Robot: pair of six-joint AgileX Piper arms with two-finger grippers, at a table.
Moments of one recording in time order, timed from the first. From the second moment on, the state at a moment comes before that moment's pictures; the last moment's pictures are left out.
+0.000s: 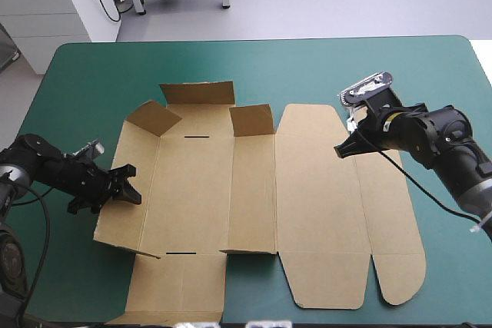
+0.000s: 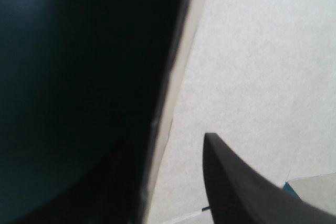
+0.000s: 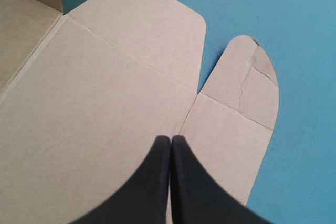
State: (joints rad) left arm 0.28 1.58 -0.96 -0.60 1.20 0.33; right arm 0.30 1.30 -1.19 -0.04 0.79 -0.21
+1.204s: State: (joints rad) left arm -0.04 1.56 -1.25 -0.08 1.22 0.36; right arm 0.30 1.30 -1.19 -0.04 0.80 -0.21
